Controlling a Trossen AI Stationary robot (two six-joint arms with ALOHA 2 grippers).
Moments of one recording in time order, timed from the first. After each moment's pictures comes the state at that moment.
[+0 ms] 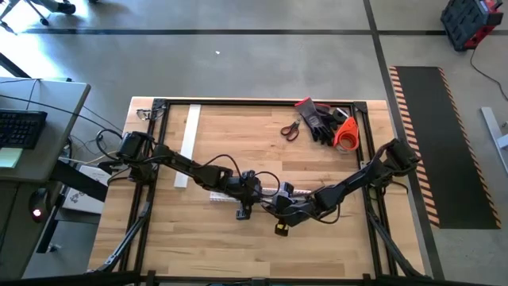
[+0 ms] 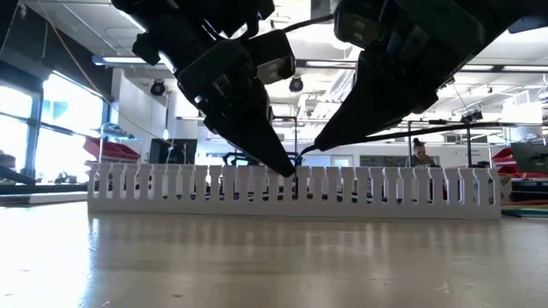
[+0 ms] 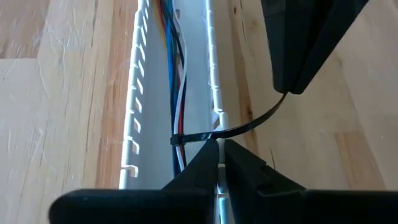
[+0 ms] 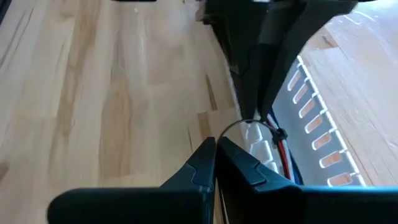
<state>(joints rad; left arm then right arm) -0.20 1.86 1.04 0.00 -0.03 -0.12 0.46 1.79 0.94 0.06 0.42 0.45</state>
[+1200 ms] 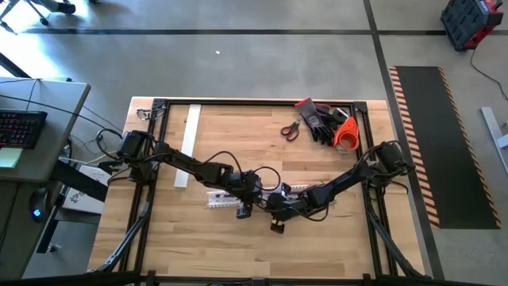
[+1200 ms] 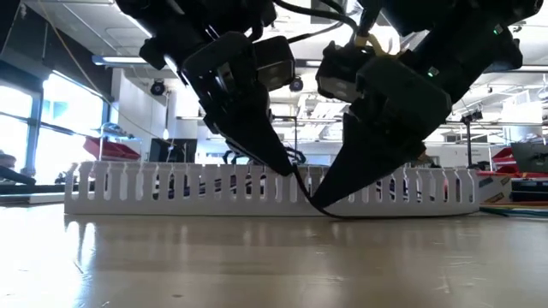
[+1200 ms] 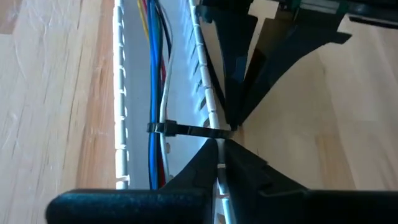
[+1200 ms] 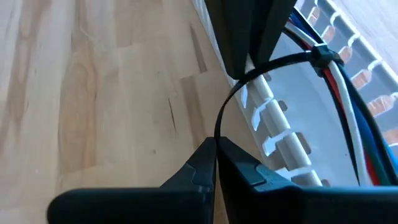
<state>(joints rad) -0.18 1.86 1.04 -0.01 0.08 -0.20 0.39 1.90 0.94 0.09 0.30 0.54</state>
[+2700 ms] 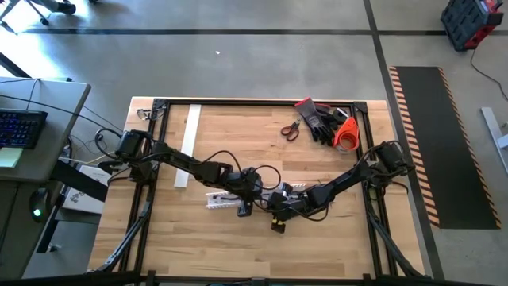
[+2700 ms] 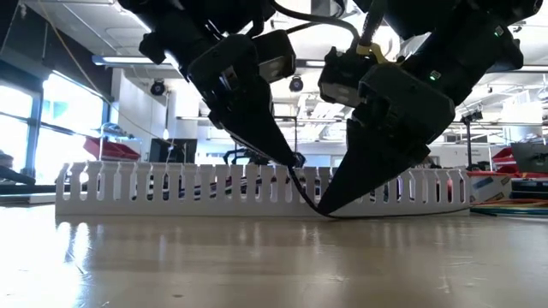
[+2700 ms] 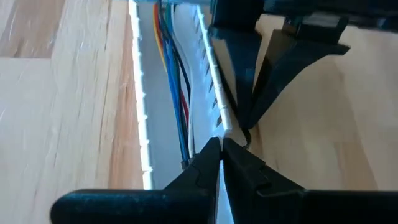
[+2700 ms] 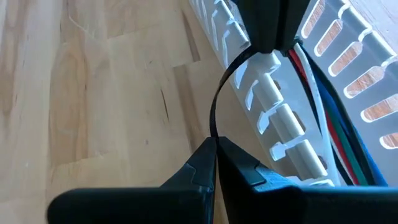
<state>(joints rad) -0.17 1.86 1.05 -0.04 0.01 -0.15 0.39 1.90 0.94 0.06 0.30 0.56</state>
